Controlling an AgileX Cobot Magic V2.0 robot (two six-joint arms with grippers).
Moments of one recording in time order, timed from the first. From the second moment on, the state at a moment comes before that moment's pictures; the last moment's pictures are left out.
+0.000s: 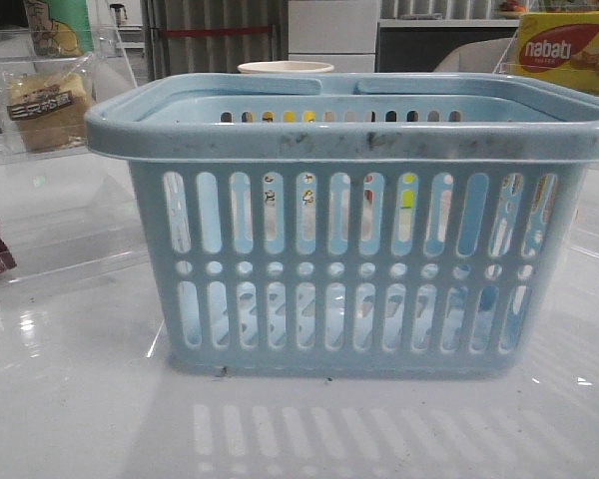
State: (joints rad) left arm -0.06 0.00 -0.01 -0.13 -0.02 0.19; right arm -0.04 -0.01 -0.05 0.01 -0.07 0.04
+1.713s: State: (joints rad) left arm -0.06 0.55 -0.63 -0.09 0.52 0.19; right arm -0.02 0.75 -0.61 0.01 0.66 0.04
